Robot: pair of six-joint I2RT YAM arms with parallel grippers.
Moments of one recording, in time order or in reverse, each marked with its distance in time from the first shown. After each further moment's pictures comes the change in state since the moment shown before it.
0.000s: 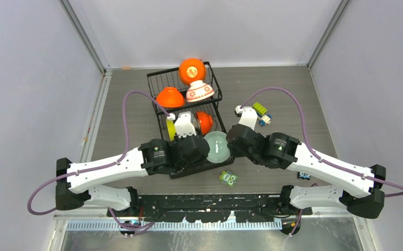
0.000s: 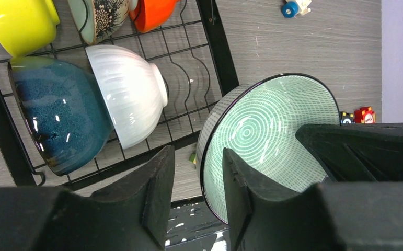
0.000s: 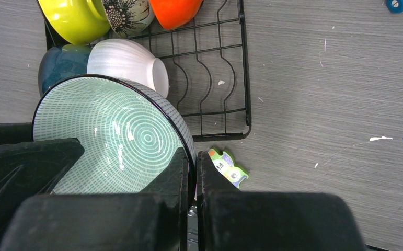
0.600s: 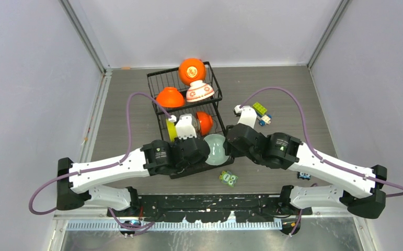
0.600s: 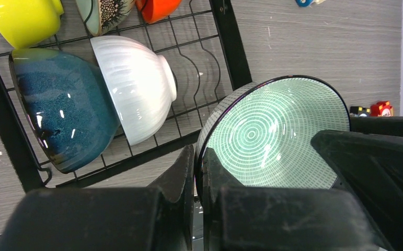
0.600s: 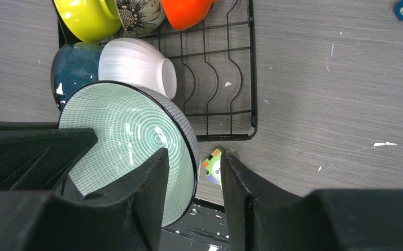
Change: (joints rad) left arm 0.005 0.003 -0.036 0.013 0.016 0.000; right arm 0.001 0.000 0.008 0.010 -0.015 -0.014
